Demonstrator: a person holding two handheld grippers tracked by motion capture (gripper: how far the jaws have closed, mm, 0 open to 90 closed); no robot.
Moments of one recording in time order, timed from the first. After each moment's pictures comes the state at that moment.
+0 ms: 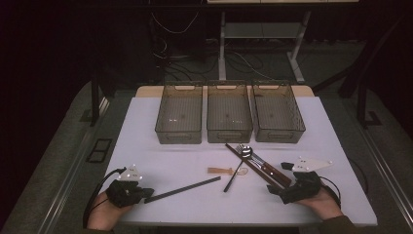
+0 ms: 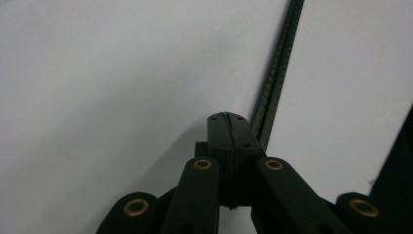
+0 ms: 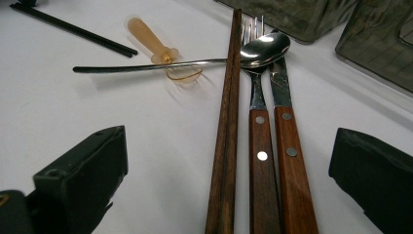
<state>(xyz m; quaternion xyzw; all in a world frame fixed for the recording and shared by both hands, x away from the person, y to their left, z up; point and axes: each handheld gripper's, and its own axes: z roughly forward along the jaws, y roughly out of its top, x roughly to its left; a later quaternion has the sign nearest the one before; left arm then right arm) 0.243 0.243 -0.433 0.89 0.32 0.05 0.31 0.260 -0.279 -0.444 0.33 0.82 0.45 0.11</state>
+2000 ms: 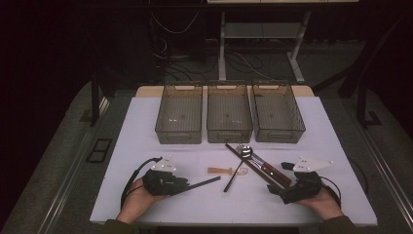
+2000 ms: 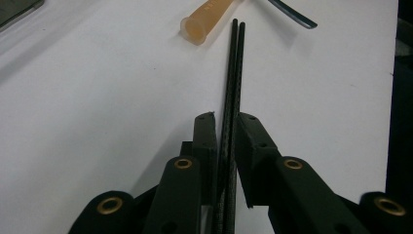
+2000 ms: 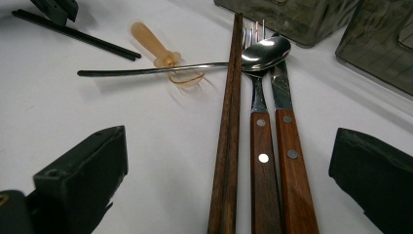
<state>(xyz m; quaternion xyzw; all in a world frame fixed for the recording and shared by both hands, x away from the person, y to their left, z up) 0.278 0.162 -0.435 0.89 0.24 0.01 0.38 0.259 -0.280 -0.443 0.33 0.82 0.45 0.11</state>
